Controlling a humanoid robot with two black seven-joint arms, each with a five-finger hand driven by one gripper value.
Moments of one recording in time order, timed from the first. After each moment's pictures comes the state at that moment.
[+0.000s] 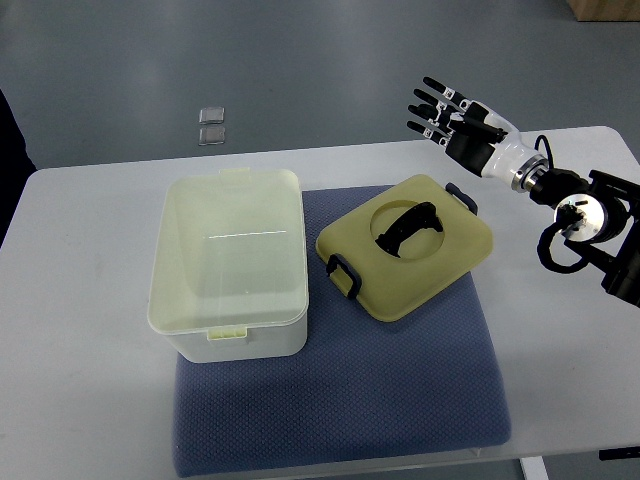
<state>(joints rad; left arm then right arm) 0.08 0.00 -0.09 -0.09 0.02 -0.20 0.09 0.90 -0.37 0.32 0.71 0.29 0.43 0.26</state>
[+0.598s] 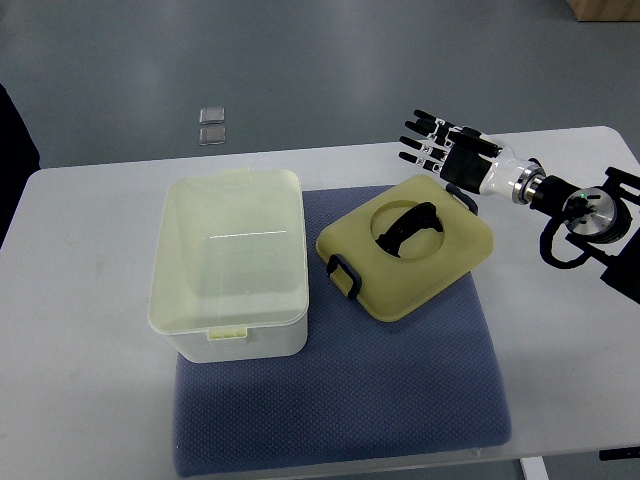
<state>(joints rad) 0.08 0.00 -0.09 -0.09 0.02 -0.20 0.09 0.90 -0.37 0.37 0.71 0.44 0.44 -0.02</state>
